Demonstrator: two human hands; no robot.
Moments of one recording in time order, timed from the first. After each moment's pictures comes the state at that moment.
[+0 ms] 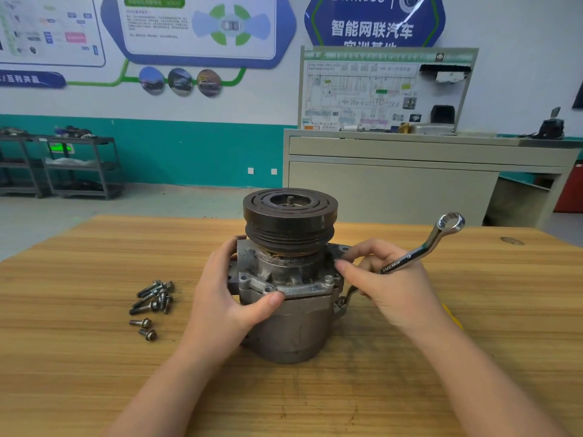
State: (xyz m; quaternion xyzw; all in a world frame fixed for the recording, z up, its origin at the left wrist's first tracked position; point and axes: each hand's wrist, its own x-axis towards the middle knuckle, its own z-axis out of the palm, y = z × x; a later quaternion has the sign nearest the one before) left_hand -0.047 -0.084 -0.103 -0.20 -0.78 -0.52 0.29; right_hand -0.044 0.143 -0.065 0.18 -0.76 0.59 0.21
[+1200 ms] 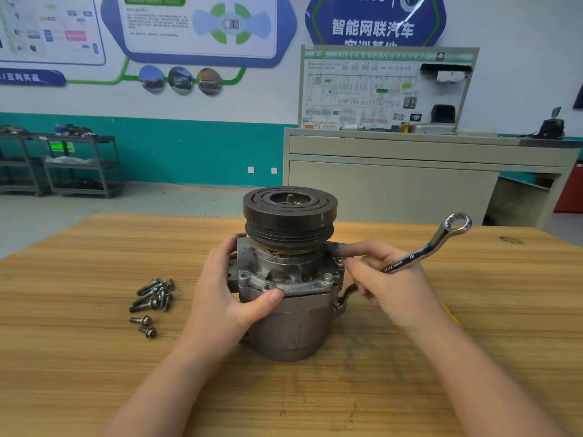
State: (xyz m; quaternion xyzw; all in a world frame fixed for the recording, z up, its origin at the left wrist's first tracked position) left_hand -0.046 -0.085 -0.102 -0.19 -0.78 -0.53 0.28; right_hand -0.044 0.144 -0.067 0.19 -0.74 0.62 0.18
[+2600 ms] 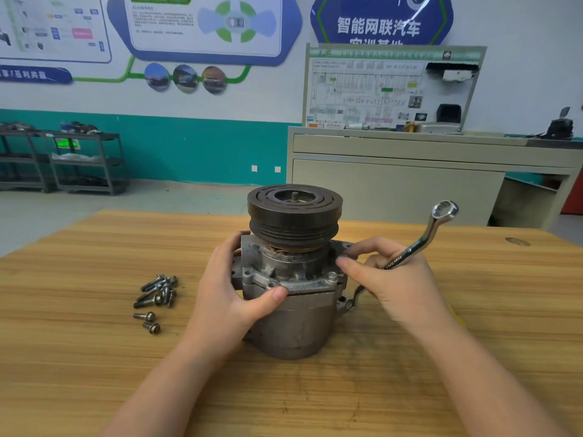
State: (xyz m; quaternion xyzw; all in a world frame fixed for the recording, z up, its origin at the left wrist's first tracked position) left_hand -0.047 -0.084 -0.103 -0.21 -0.77 -0.54 0.28; right_hand -0.045 0.144 -0.065 0.15 -0.76 0.60 0.22
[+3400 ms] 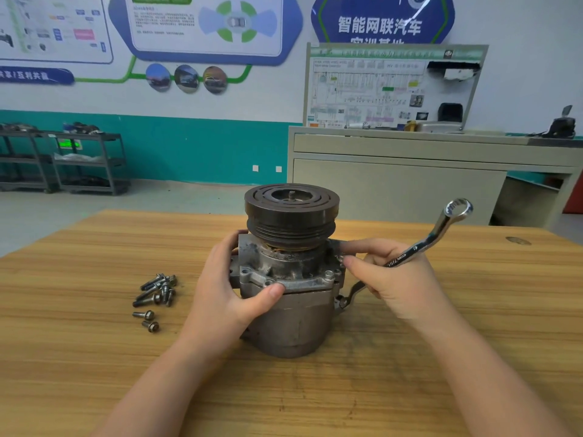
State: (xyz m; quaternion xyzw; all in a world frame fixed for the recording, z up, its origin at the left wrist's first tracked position) left_hand -0.043 -0.083 -0.100 -0.20 -0.78 -0.53 0.28; right_hand -0.043 0.148 -0.060 0.17 -0.76 0.61 0.18
